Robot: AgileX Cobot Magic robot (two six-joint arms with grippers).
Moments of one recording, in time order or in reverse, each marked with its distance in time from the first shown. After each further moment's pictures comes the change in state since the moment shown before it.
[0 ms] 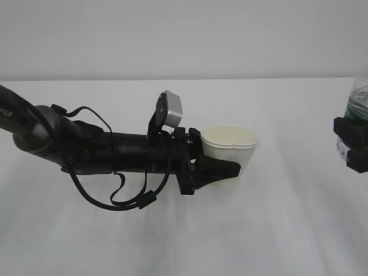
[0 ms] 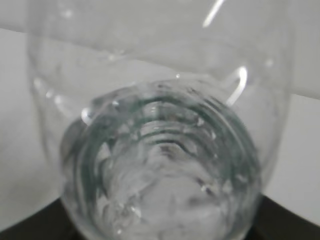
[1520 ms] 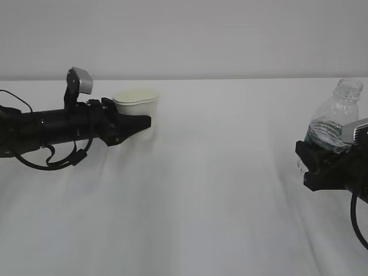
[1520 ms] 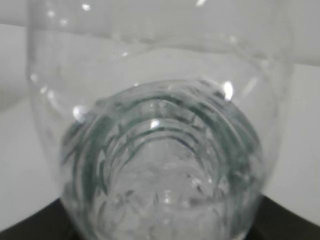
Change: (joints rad) left arm 0.379 0.002 0.000 0.014 0.004 0.009; right arm 0.000 0.623 0.016 0.097 -0.671 -0.128
